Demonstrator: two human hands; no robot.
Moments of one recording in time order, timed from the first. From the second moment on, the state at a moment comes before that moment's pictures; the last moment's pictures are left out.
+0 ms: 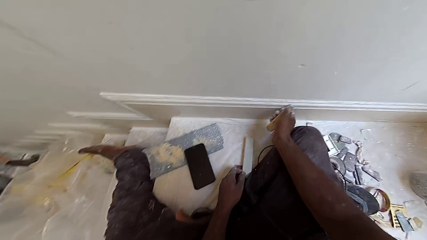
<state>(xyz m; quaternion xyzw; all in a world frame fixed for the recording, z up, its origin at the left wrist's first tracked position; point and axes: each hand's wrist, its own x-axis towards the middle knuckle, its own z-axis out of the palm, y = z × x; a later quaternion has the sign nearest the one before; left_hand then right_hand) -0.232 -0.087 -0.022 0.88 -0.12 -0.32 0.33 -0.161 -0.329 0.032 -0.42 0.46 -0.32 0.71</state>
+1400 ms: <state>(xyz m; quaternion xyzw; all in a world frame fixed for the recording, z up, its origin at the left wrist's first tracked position) -0.226 -0.087 -0.020 0.86 -0.10 -0.37 0.33 -0.196 -0.398 0.050 -0.98 0.20 -0.03 0.08</state>
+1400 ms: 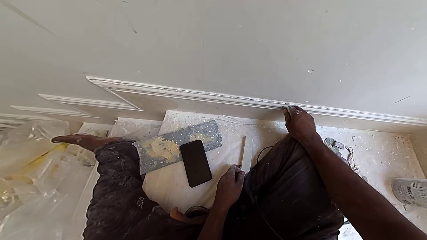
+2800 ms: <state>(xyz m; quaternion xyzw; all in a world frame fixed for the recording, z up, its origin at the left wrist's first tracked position) -0.225 -0.088 -0.018 0.87 -0.08 -0.37 0.32 -0.198 -0.398 0.062 -0.99 0.16 0.01 0.04</state>
